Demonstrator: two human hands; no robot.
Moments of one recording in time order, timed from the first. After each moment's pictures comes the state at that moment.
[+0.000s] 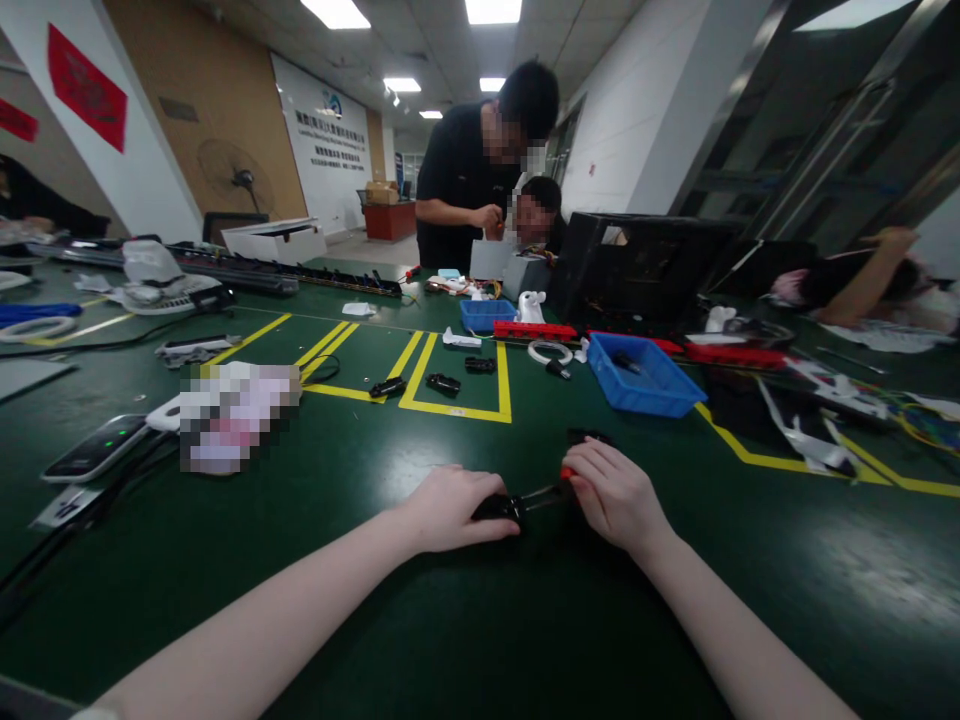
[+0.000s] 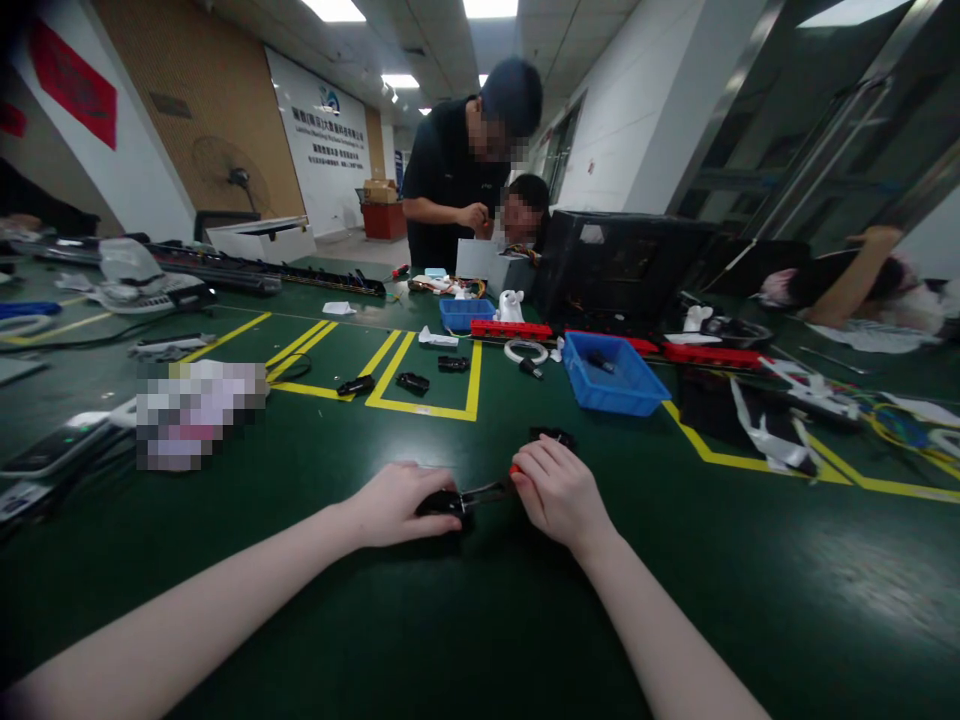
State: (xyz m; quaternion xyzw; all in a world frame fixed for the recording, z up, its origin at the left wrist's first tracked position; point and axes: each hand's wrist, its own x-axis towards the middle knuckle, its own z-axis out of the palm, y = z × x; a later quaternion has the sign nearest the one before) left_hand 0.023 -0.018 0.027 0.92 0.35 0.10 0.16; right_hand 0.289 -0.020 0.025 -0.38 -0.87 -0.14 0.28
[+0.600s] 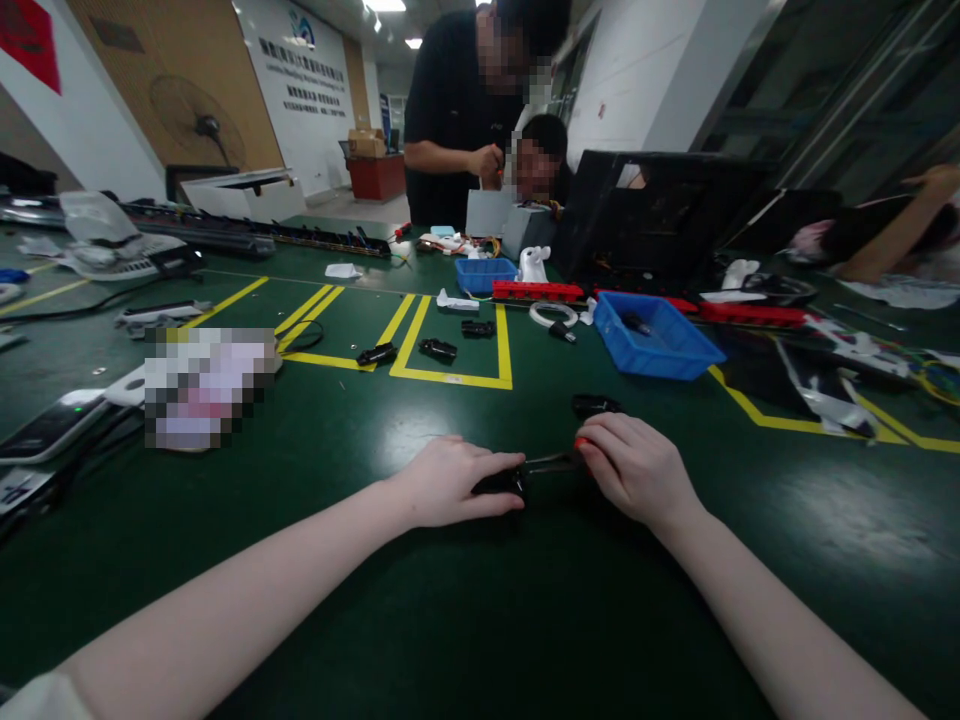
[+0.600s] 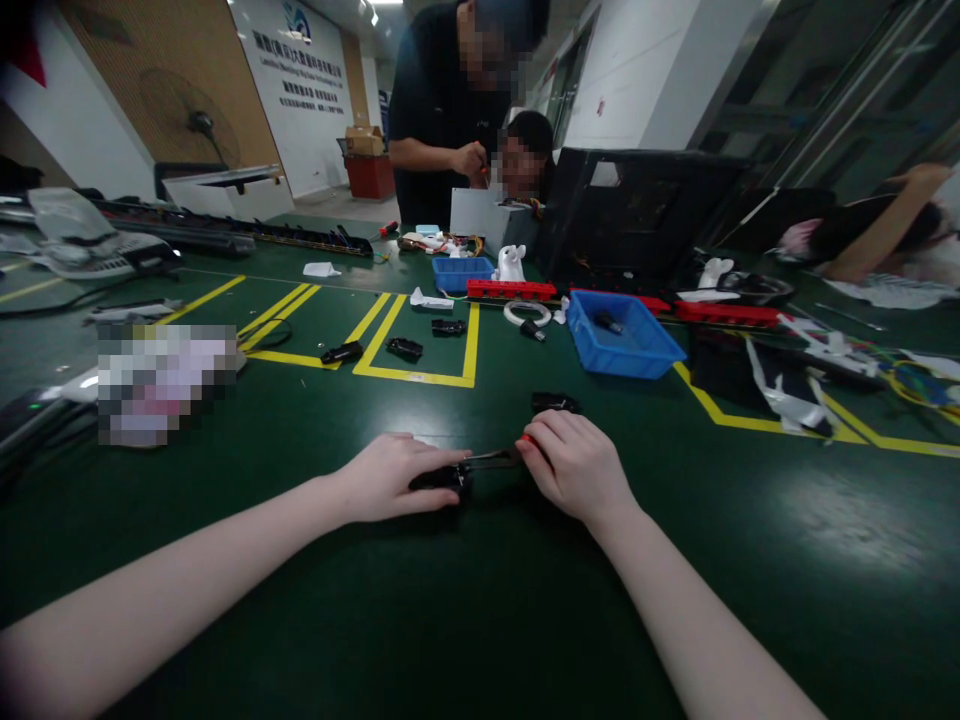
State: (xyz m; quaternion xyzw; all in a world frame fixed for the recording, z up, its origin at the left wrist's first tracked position) left_hand 0.019 -0.014 0.022 0.94 0.29 0.11 0.17; right_hand 0.295 -0.024 0.026 -0.43 -0.86 -0.13 0.25
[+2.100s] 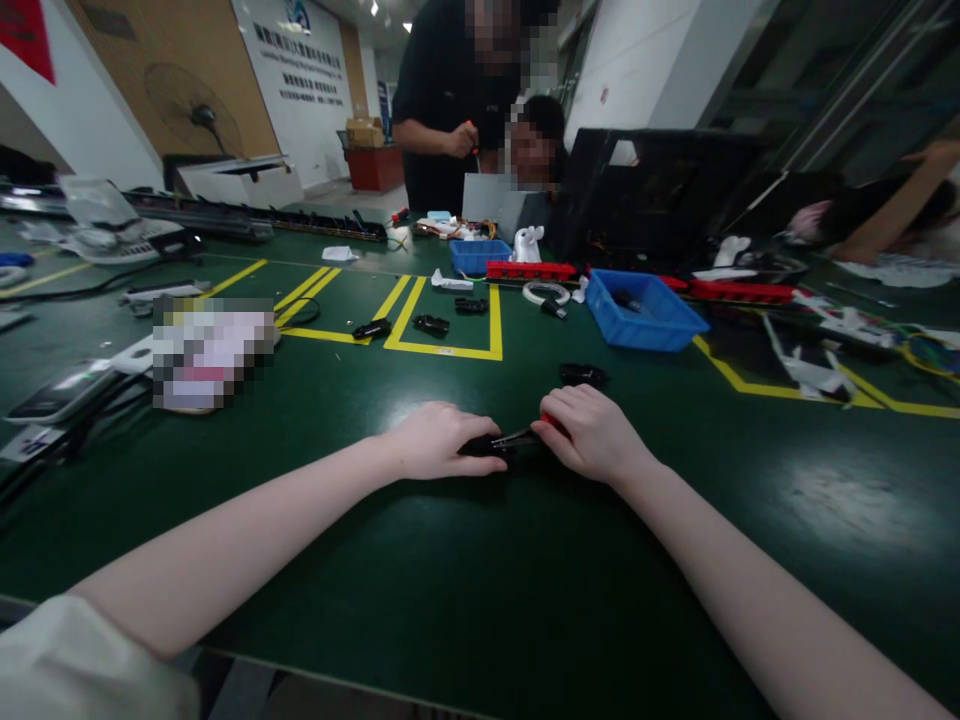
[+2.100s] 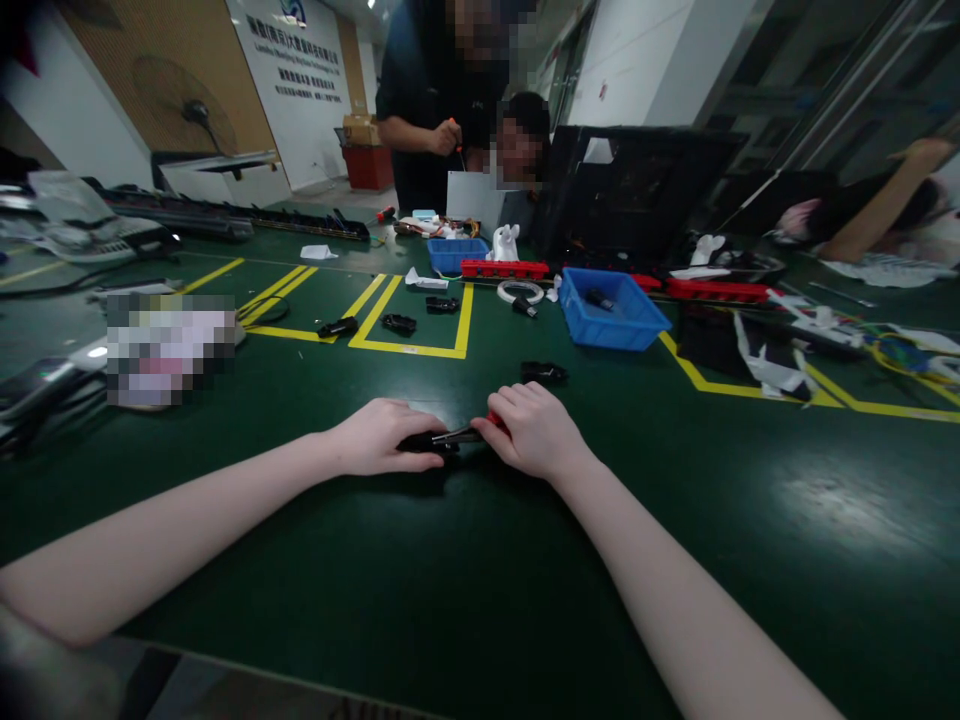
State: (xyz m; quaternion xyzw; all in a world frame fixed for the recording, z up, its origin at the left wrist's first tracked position) left_hand 0.018 -0.020 0.020 0.95 0.29 0.09 0.11; right_hand 0.272 -0.026 0.019 -0.40 -0.90 -0.07 0.17
